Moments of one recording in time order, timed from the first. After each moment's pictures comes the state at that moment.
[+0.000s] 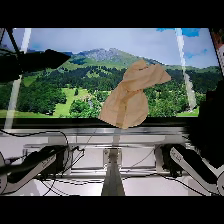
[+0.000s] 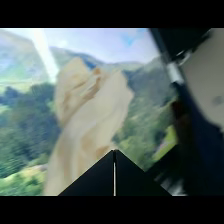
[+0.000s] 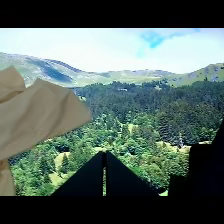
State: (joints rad) left arm 0.13 -1.05 1.11 0.35 -1.20 -0.98; right arm -0.23 -0.98 1.58 -1.59 1.42 1.44
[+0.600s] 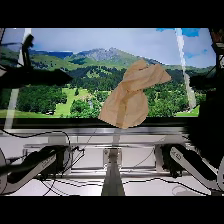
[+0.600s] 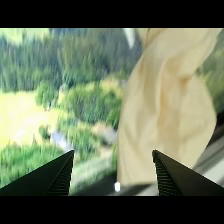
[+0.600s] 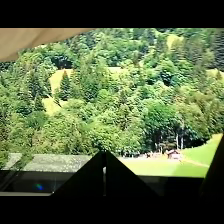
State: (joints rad) left arm 0.11 -1.05 0.98 0.81 -1.28 -1.08; right arm -0.29 -1.02 1.10 -1.45 1.29 1.24
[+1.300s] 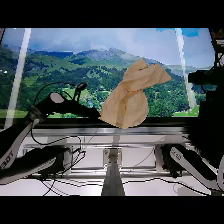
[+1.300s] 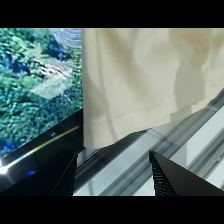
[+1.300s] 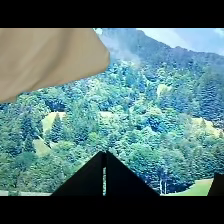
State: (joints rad) left arm -0.33 -1.20 0.58 0.69 -0.96 -1.01; right arm -0.29 -1.02 1.06 -1.42 1.10 1.19
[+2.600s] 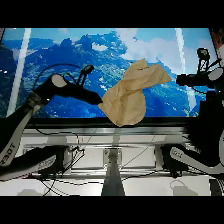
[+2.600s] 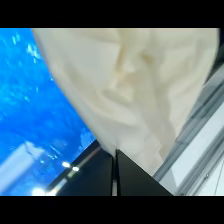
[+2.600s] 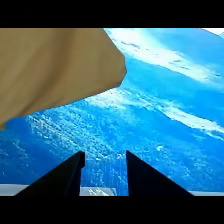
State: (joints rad) left arm -0.36 -1.25 0.94 0.81 -1.10 -1.02; right arm -0.29 -1.22 0.96 -1.30 0.88 1.19
